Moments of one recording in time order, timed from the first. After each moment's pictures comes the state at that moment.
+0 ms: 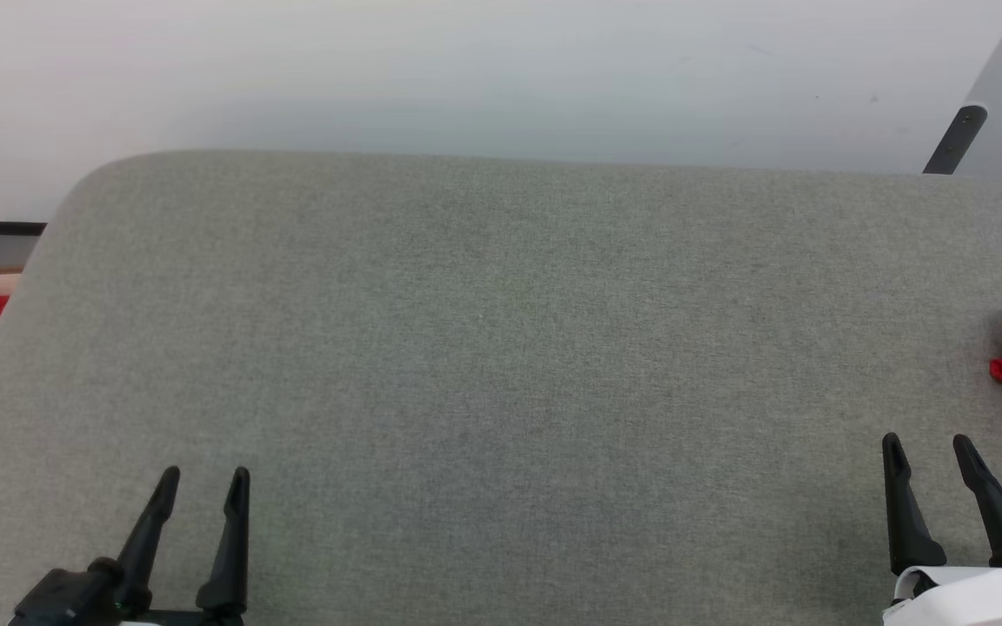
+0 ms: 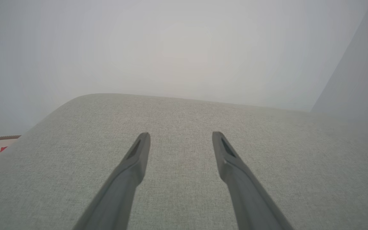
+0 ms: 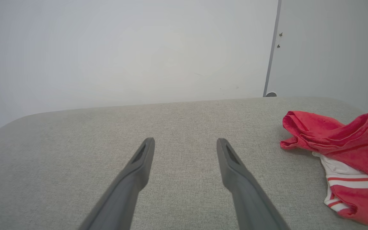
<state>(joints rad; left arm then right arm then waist) 0.10 0.27 0.00 0.03 -0.39 -0.13 -0.26 0.07 -0.06 -0.11 -0.08 0.22 0.13 -0.04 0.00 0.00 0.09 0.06</state>
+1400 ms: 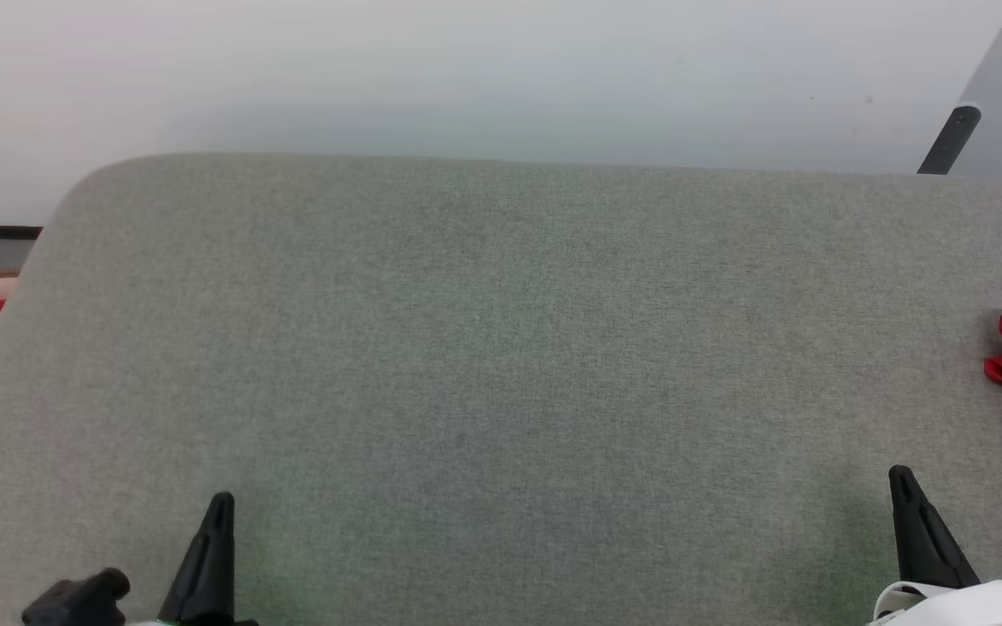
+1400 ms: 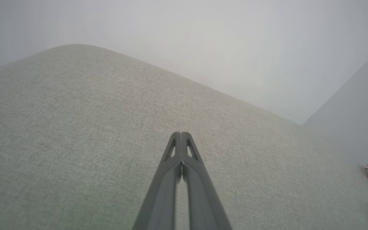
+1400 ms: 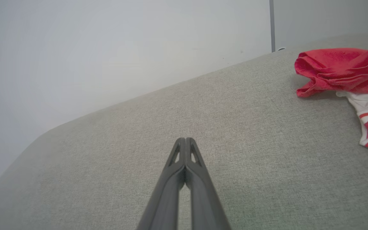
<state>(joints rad) 0.09 0.21 0.00 0.12 -0.58 -0.13 -0.22 0.07 -0.05 -0.09 0.03 0.44 0.13 -0.04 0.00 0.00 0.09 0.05</state>
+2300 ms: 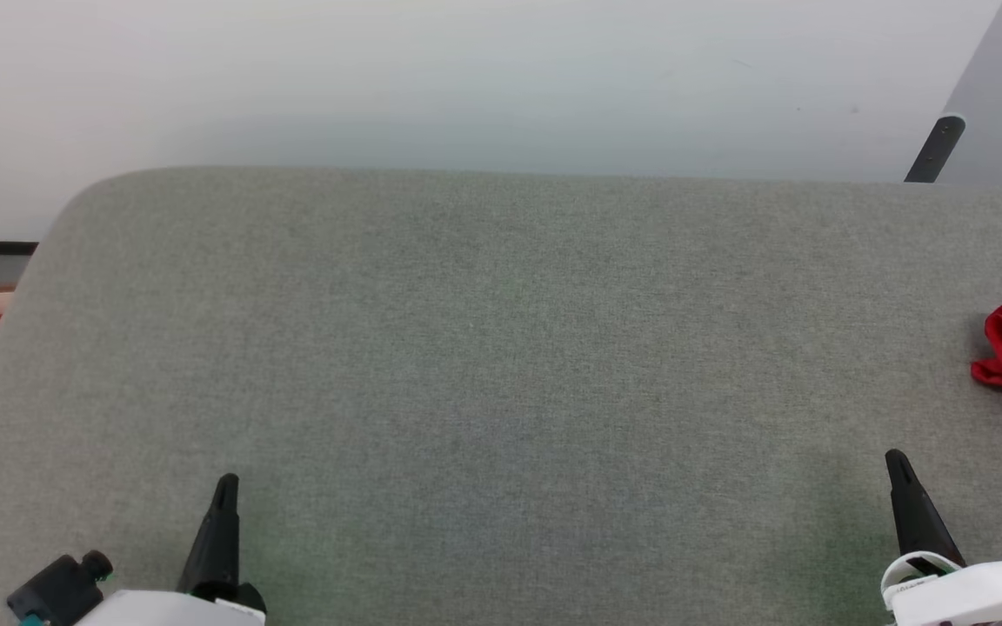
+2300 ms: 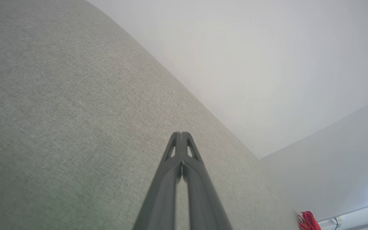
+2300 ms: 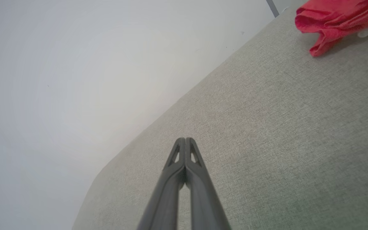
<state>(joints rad) 0.02 0.17 0.02 0.16 -0.95 -0.13 -0.12 0.01 -0.06 -0.08 0.10 0.85 0.13 0.00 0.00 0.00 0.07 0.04</state>
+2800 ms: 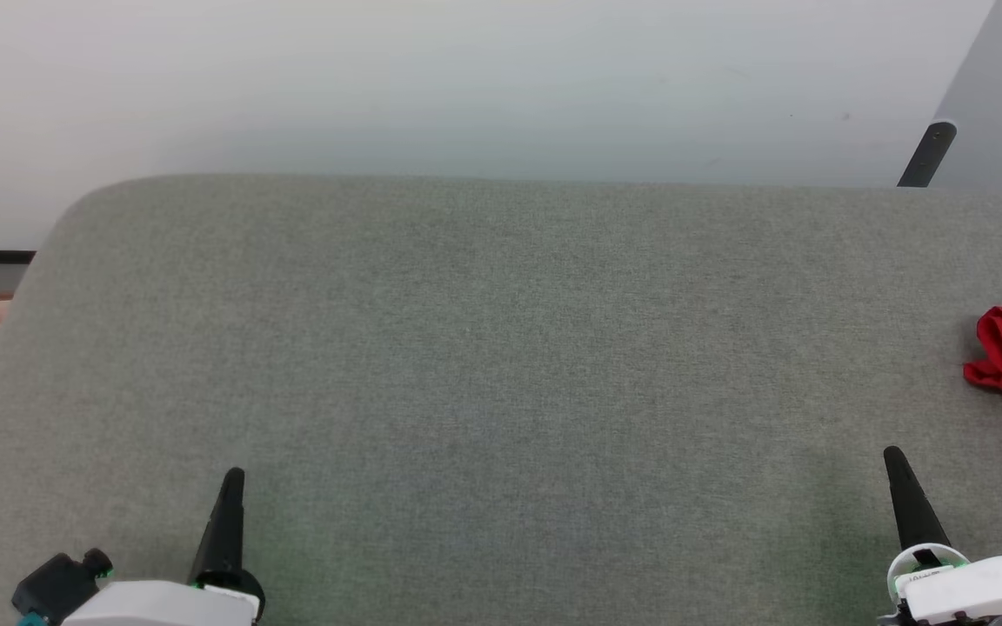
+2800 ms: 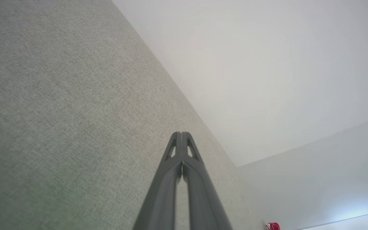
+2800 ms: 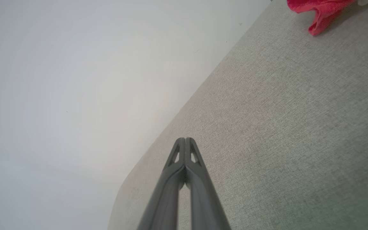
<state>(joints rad) 0.00 0.15 0.03 0.18 -1.11 -0.13 -0.07 -0.01 -0.06 -0.08 0.14 1.03 0.13 0.02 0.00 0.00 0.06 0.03</state>
